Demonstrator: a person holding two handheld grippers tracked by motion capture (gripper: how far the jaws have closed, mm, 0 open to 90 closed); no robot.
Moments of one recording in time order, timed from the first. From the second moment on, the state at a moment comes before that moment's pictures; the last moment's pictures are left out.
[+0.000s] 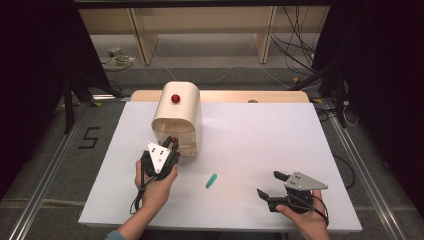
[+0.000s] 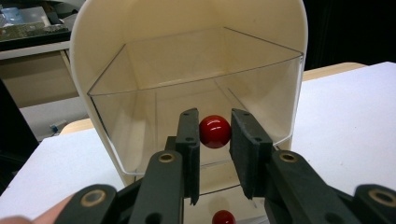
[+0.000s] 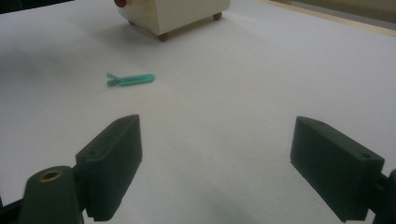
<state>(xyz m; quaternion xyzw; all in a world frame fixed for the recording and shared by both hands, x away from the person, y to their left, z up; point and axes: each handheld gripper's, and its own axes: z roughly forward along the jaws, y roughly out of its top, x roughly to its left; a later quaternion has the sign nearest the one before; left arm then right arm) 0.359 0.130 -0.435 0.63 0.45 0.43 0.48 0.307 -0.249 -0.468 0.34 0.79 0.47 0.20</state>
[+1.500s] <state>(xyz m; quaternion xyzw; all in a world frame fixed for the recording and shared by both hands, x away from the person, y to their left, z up) 0.343 0.135 -0.435 0.63 0.44 0.43 0.48 0.306 -0.249 -0.467 0.34 0.79 0.47 0.20</state>
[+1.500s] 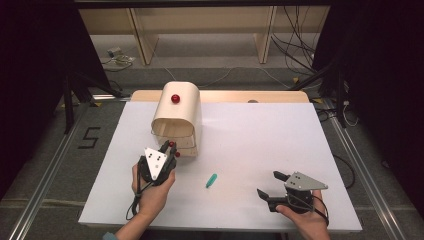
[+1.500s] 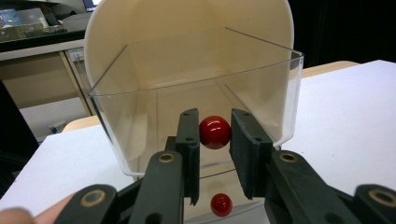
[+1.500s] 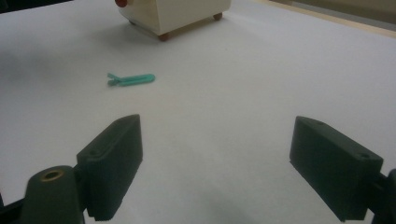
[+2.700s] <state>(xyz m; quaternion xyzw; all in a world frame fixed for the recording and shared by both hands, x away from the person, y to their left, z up) 0.336 0.137 -0.436 0.63 0.44 0.42 0.48 0.306 -0.250 -0.466 0.34 0.79 0.47 0.21</state>
